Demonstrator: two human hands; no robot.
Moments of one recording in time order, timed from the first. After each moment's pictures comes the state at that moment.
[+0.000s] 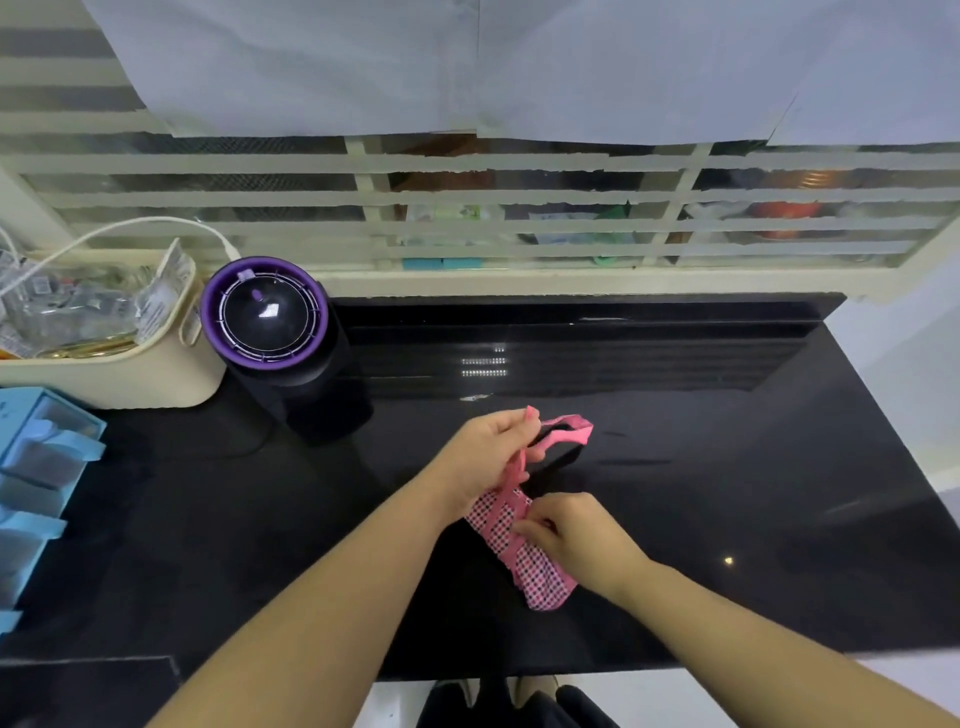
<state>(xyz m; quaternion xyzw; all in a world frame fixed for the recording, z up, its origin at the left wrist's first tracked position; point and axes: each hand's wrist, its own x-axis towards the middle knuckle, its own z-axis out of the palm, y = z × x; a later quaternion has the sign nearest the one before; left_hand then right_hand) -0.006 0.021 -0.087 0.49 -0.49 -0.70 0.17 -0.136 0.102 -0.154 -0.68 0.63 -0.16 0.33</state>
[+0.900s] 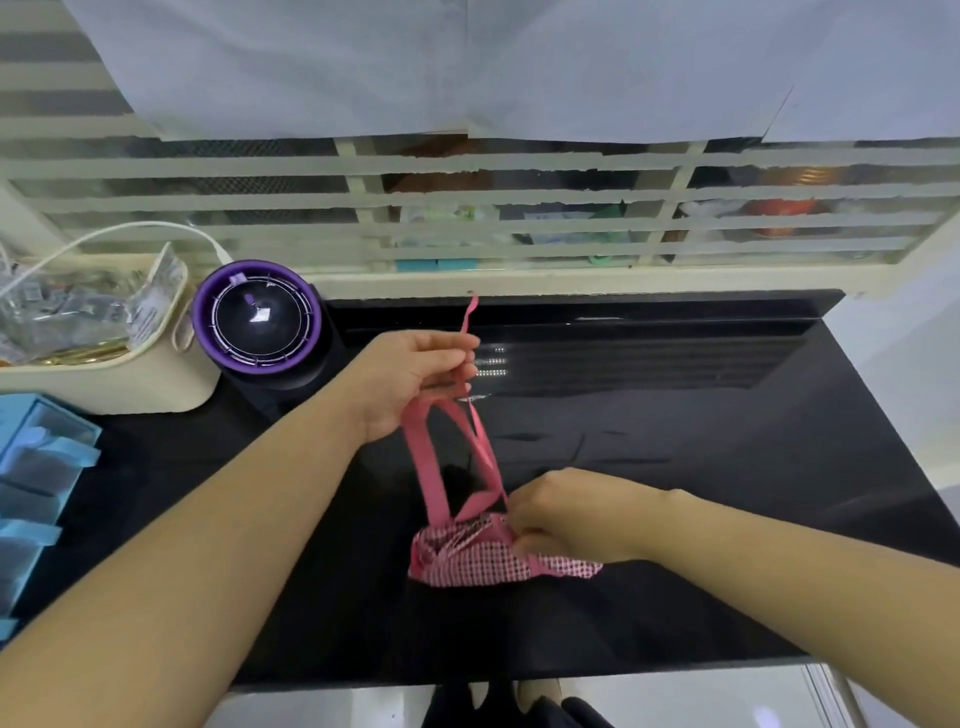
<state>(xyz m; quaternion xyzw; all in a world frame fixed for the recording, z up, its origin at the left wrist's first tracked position) 0.033 -0.041 -0.037 0.48 -0.47 -0.69 0.26 -0.145 0.070 -0.088 -0.88 0.40 0.06 0.27</state>
